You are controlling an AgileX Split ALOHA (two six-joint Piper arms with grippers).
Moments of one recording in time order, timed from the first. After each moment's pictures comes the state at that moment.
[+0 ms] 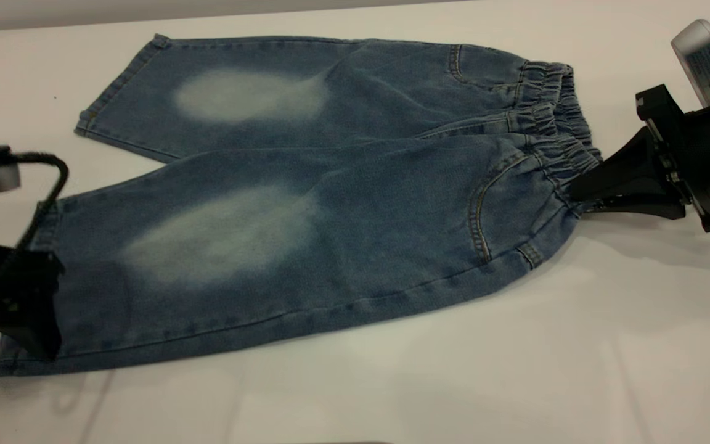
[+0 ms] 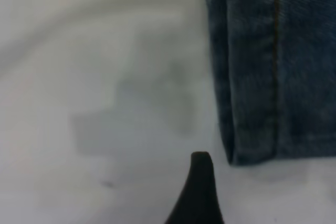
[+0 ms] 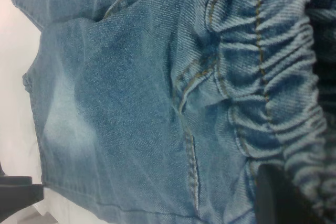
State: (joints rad) left arm -0.12 1.84 -0.55 -0.04 0.26 -0.17; right arm -0.15 2.26 -0.79 1.70 0.90 -1.53
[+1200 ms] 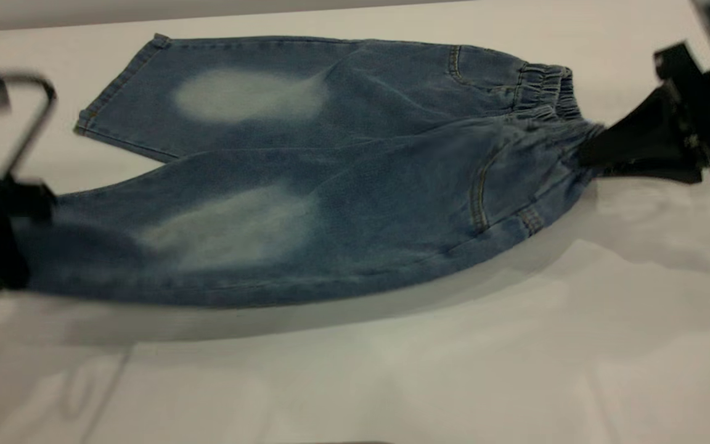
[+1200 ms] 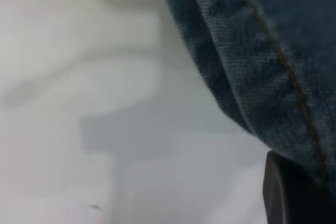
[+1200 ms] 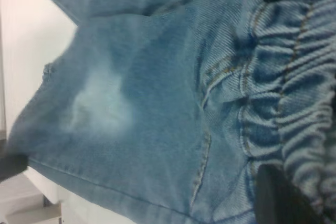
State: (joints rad) left arm -0.17 1.60 -0.56 -0.05 0.32 -0.14; right arm -0.15 2.08 -0.73 1.66 0.91 -1.52
